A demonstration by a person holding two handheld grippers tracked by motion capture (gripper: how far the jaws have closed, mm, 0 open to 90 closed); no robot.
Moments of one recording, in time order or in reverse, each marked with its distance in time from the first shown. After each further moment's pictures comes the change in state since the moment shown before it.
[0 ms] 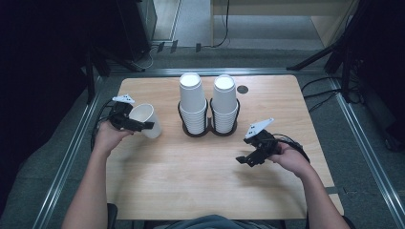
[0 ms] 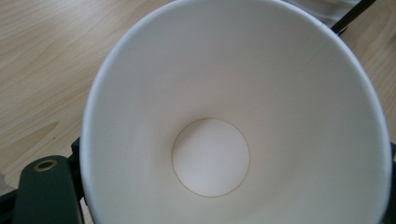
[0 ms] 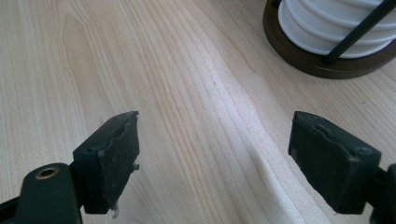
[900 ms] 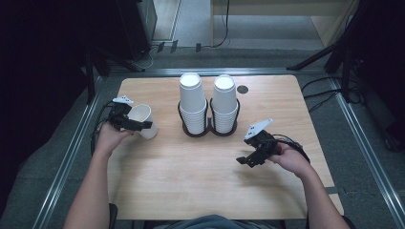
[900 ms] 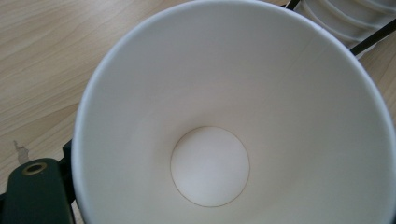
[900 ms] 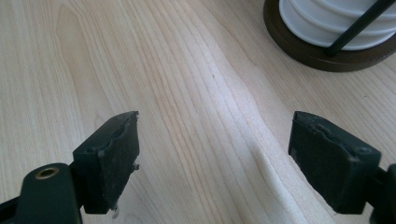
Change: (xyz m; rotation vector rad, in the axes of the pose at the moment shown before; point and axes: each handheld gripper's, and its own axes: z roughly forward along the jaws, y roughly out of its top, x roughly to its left) left arm 0.009 -0.009 0.009 -0.002 0.069 -0.062; right arm 0.000 -0.002 0.002 0.027 -0.008 -0.004
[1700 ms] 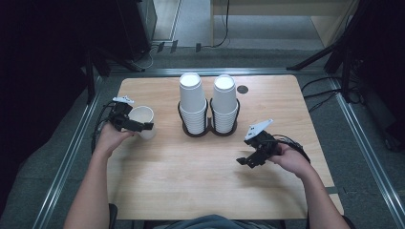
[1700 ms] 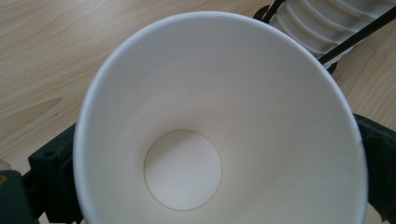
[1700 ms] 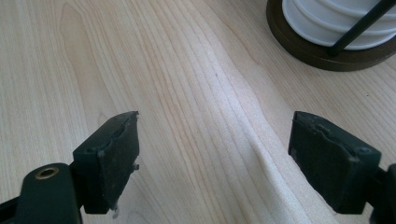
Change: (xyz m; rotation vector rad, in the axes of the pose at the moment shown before) left arm -0.002 0.002 -0.002 0.019 -0.053 -0.033; right arm 0.001 0.000 -0.002 0.000 0.004 -0.004
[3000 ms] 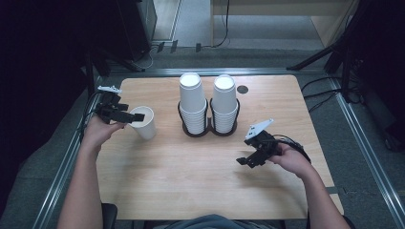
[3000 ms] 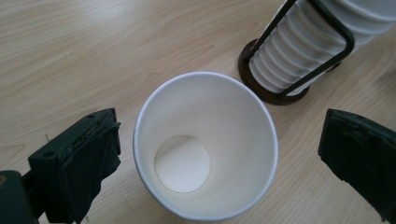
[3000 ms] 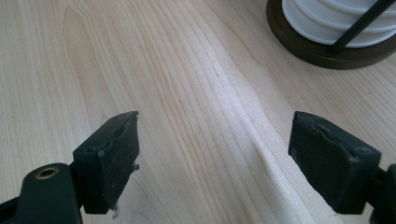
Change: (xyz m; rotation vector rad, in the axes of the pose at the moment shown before) left arm -0.013 0.025 -0.054 -0.037 0.034 -0.031; right arm 0.000 0.000 0.000 -0.006 0.008 0.020
